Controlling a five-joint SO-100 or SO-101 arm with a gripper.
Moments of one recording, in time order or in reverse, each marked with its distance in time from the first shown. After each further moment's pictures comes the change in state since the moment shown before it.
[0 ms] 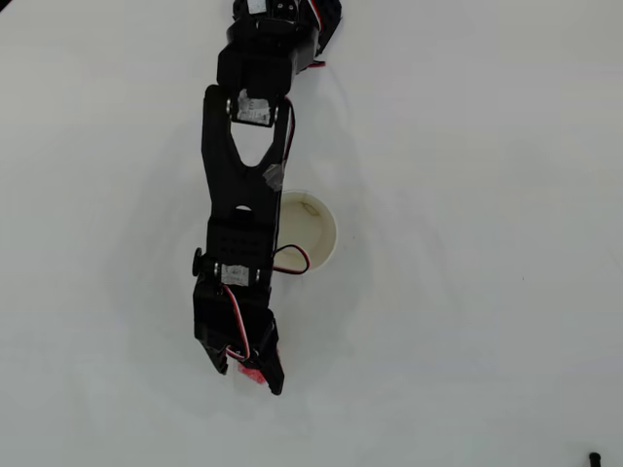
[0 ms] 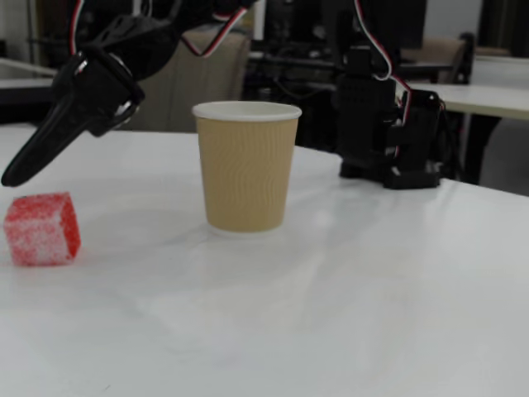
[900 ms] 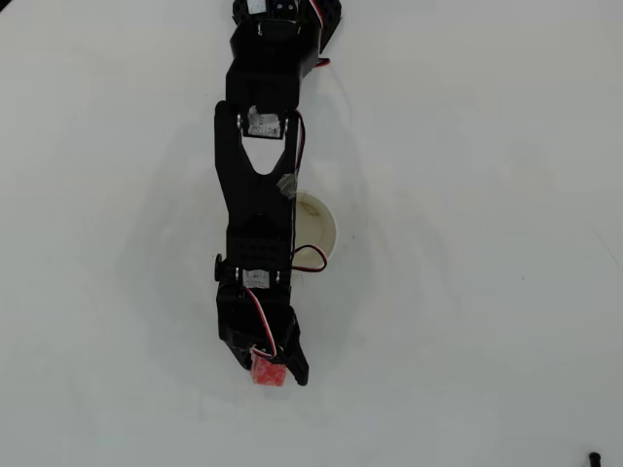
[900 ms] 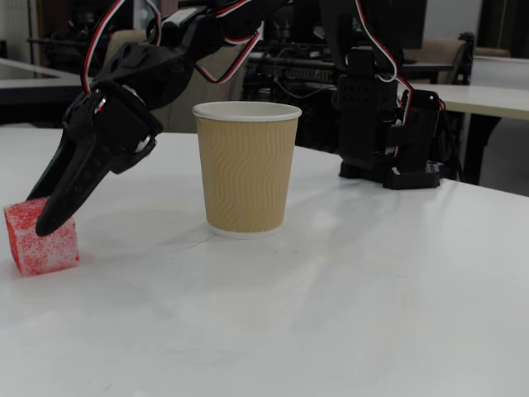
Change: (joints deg) arm -3.9 -4.8 -0.1 -2.6 -1.8
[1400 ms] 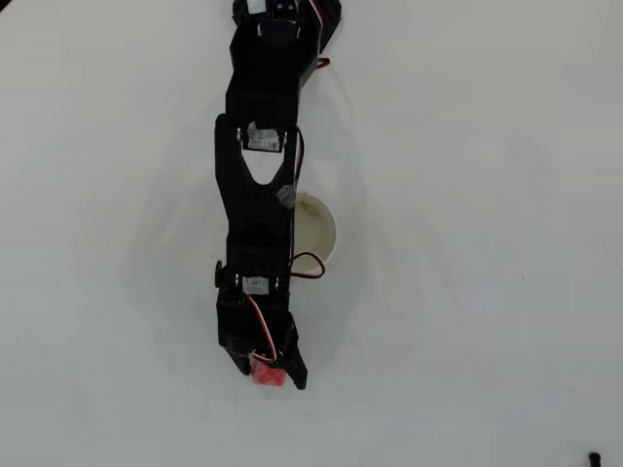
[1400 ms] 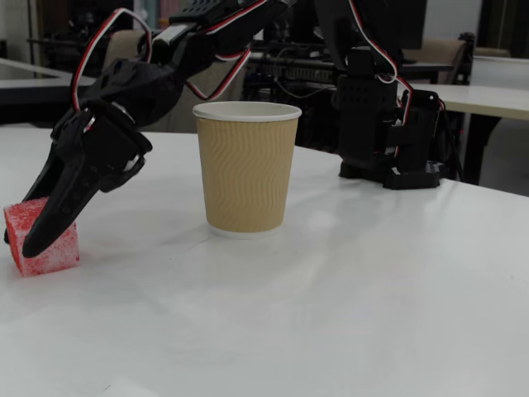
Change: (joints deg) arm 0.2 -5.8 -4.9 -1.8 -1.3
